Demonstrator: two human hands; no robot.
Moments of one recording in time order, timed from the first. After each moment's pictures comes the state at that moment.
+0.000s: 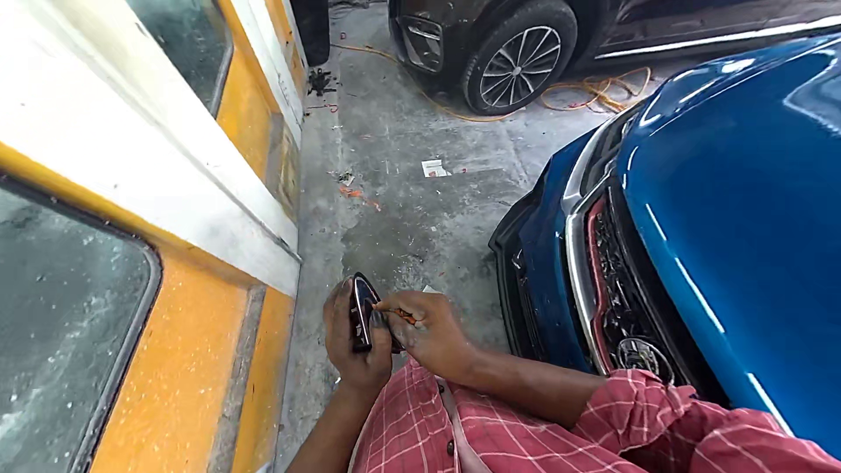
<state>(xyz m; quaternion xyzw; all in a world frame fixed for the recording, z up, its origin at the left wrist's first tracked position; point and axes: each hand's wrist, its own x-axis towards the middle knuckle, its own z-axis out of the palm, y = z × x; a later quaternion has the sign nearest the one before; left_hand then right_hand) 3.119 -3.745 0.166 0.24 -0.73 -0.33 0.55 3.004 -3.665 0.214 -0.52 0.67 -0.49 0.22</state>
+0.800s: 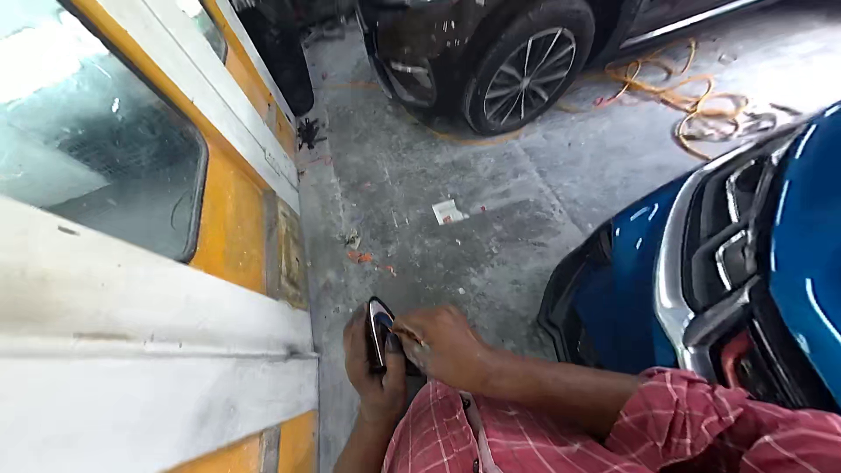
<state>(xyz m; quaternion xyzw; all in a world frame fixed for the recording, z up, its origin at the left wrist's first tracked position) 2.790 -4.053 0.149 0.24 -0.76 -0.35 0.49 2.659 -3.970 0.216 -0.57 0.71 -0.37 0.18</state>
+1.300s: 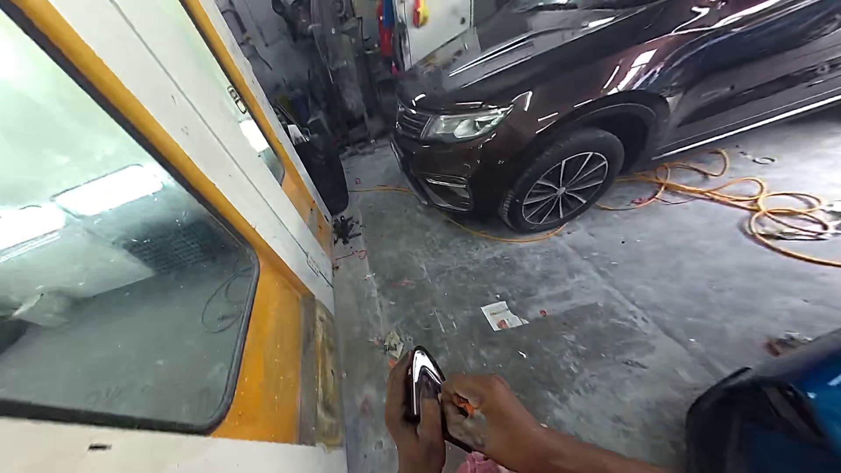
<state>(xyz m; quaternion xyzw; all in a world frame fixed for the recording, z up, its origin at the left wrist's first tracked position) 2.643 -4.347 0.178 0.16 -0.70 -0.48 0.50 2.535 -4.241 0.218 -0.53 0.68 -0.49 0.14</state>
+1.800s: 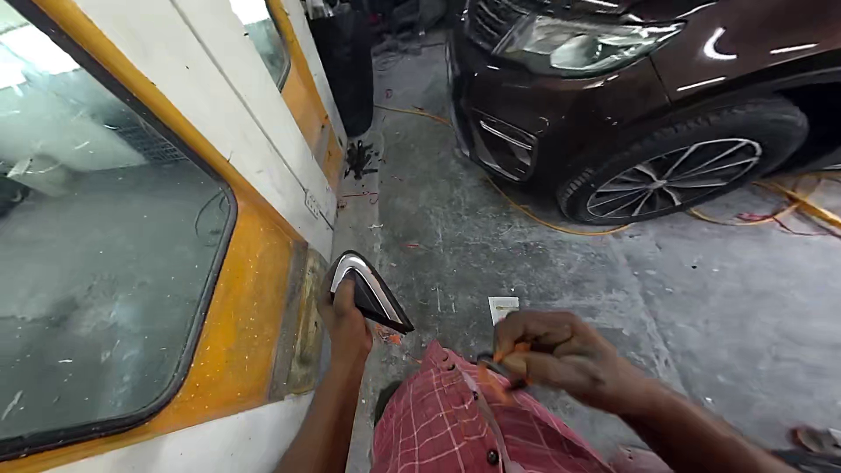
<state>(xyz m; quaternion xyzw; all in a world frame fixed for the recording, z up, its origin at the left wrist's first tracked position) 2.431 -4.592 0.194 0.41 -0.44 -0.60 0.52 2.233 -4.389 0.240 -0.53 0.45 -0.54 0.47</state>
